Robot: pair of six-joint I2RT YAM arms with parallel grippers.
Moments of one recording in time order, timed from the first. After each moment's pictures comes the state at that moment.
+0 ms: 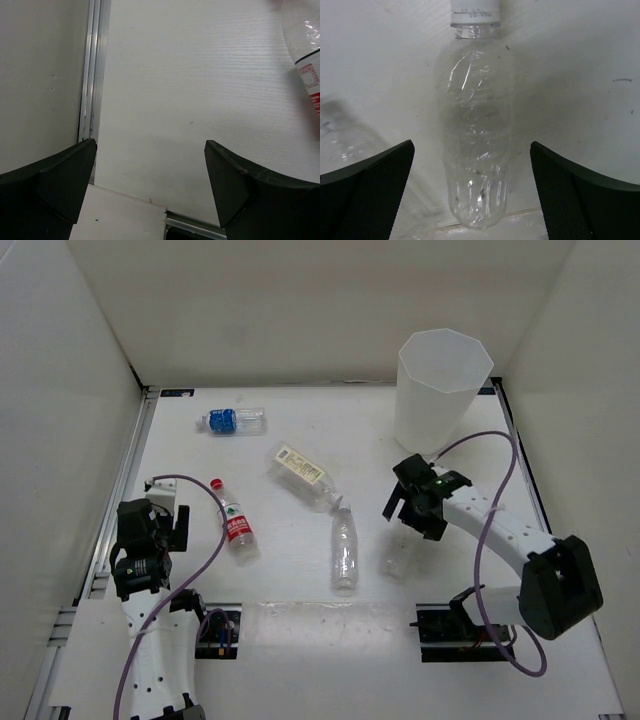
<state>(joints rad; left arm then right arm) 0.26 0.49 0.61 -0.76 -0.13 0.39 0.56 1.29 0.89 -0.86 0.24 0.95</state>
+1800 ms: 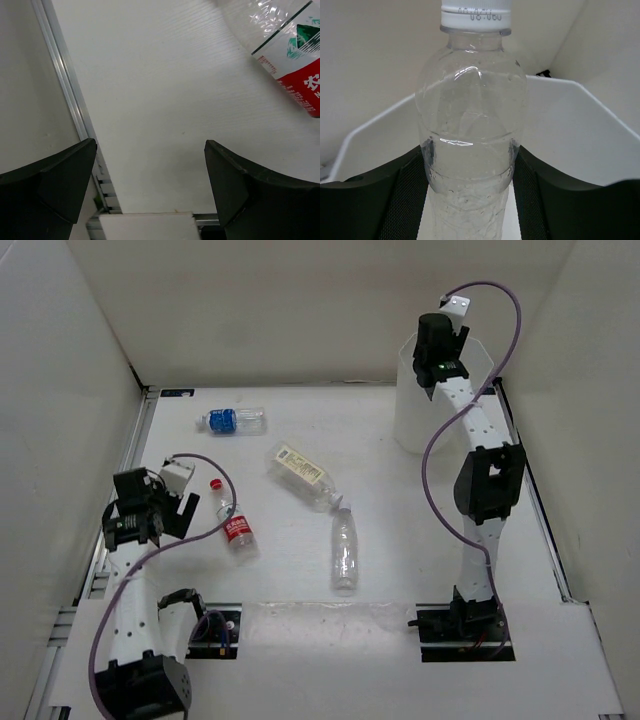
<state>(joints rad) 0.26 0.81 0.78 -0.79 0.08 0.64 0.23 2.12 2.08 -0.25 0.63 0.16</state>
